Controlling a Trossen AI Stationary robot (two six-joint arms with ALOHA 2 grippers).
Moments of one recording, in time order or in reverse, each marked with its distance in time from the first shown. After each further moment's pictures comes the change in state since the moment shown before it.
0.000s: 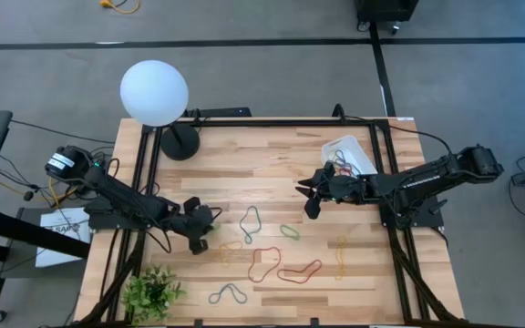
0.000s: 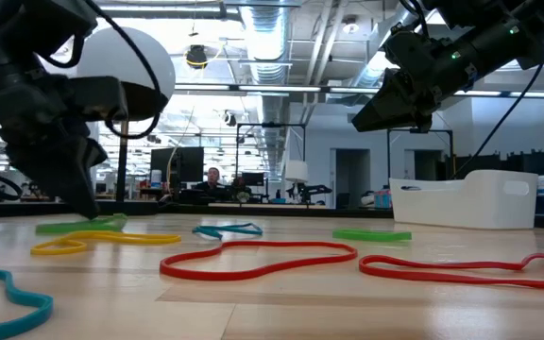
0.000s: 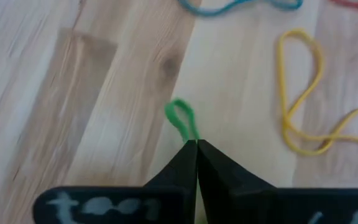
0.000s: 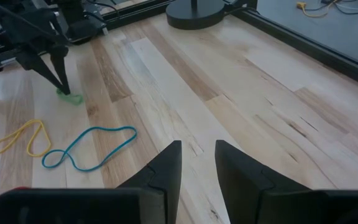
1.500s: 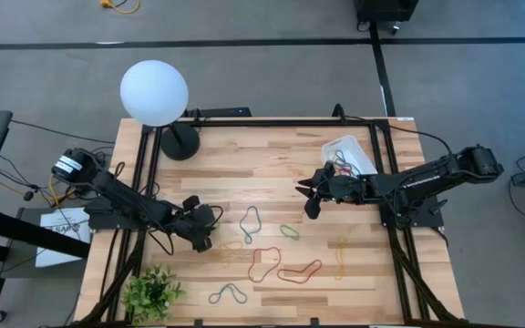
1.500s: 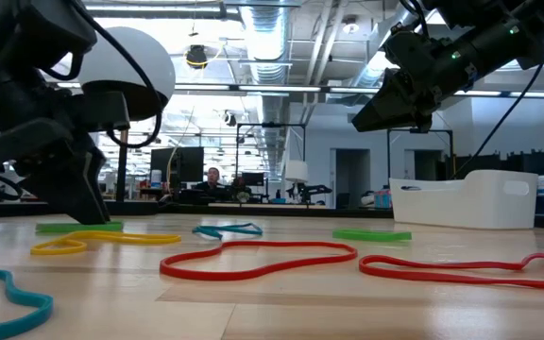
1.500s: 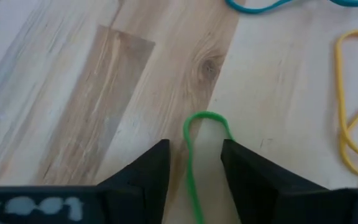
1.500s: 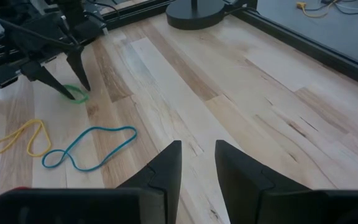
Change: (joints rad) left arm -0.006 0.122 0.003 0.006 -0.114 -0.062; right arm 0.000 0.000 0.000 0.000 0.000 0.000
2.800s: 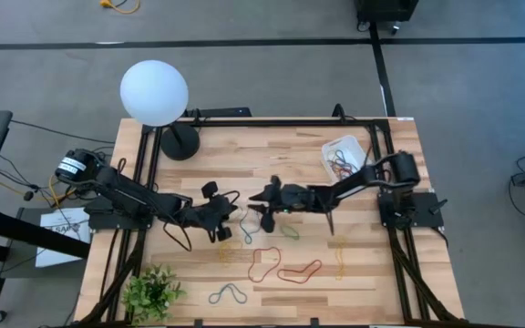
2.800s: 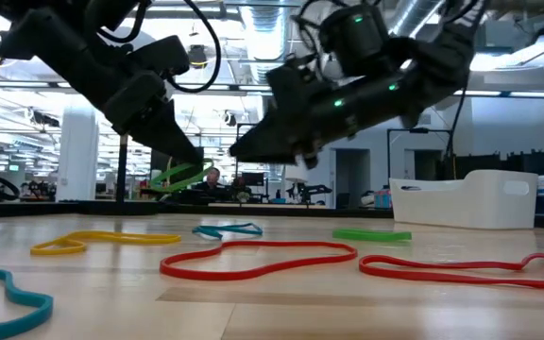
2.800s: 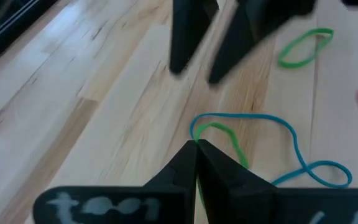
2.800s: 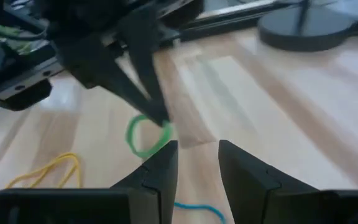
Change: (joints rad) left arm 0.121 0.008 0.151 0.223 -0.178 0.356; right arm -0.025 0.740 0.367 0.543 -0.244 -0.146
